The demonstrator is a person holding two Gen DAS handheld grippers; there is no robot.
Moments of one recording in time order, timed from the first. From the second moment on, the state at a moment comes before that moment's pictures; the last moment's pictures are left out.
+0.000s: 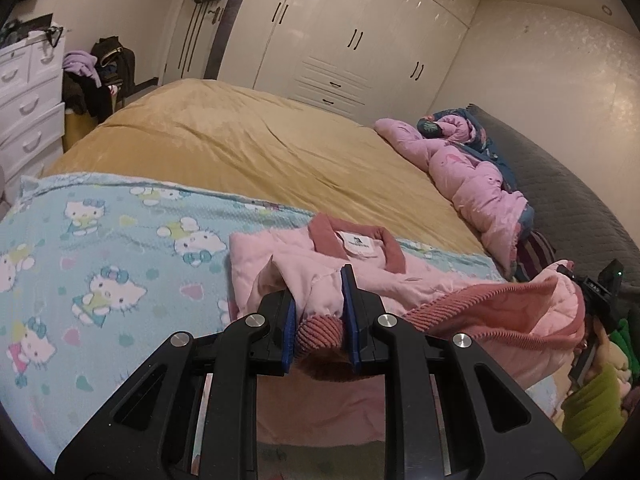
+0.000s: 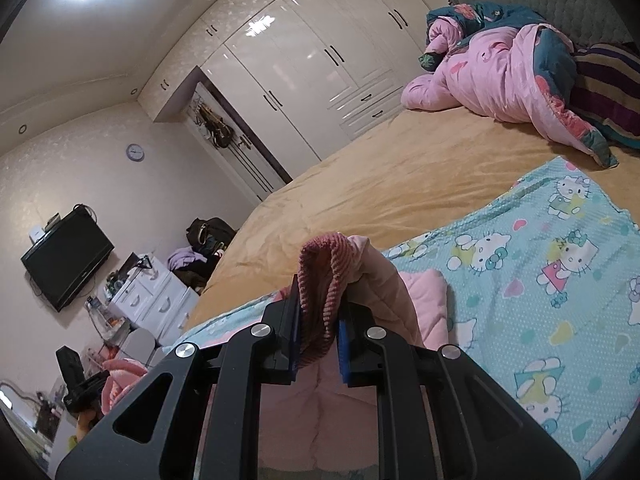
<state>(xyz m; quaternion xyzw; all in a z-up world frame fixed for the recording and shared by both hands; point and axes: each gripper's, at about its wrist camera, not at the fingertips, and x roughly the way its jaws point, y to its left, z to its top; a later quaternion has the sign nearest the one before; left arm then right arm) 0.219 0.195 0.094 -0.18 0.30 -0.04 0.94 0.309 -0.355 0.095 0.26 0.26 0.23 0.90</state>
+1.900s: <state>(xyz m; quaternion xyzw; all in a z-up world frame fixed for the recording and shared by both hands) 0.364 0.191 0.028 -0.09 0.37 0.01 0.92 0.379 -0.283 0.046 0.14 0.31 0.20 0.92</state>
